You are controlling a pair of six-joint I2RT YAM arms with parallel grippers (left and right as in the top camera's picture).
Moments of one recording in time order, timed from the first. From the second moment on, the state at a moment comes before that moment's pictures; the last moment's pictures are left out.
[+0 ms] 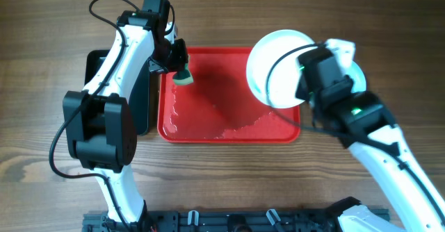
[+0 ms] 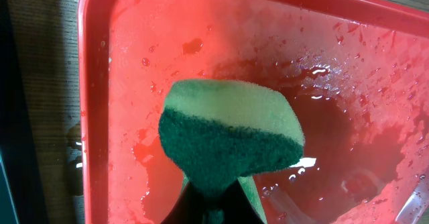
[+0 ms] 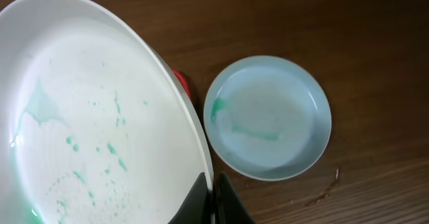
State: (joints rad) left arm -0.17 2.04 1.68 -1.05 0.21 -0.34; right arm 0.41 1.24 1.17 -0.88 0.45 0.55
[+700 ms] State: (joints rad) left arm -0.17 2.04 1.68 -1.05 0.21 -0.34; right arm -0.31 1.46 1.17 -0.83 0.16 0.53
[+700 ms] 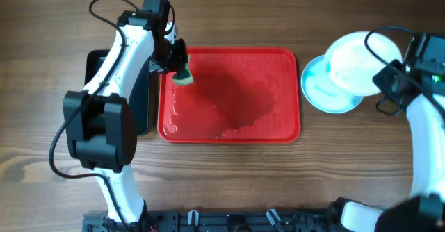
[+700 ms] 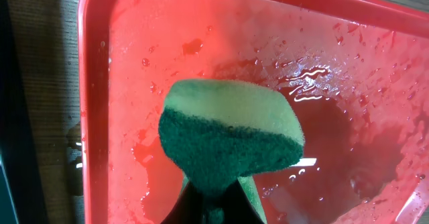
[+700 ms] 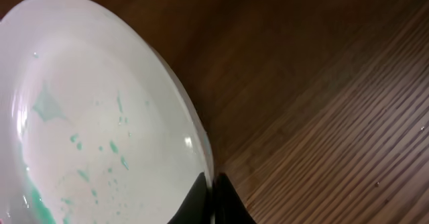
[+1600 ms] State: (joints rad) left arm -0.17 2.04 1.68 -1.05 0.21 -0.34; right arm -0.30 1.75 1.17 -0.85 -0.13 0.29
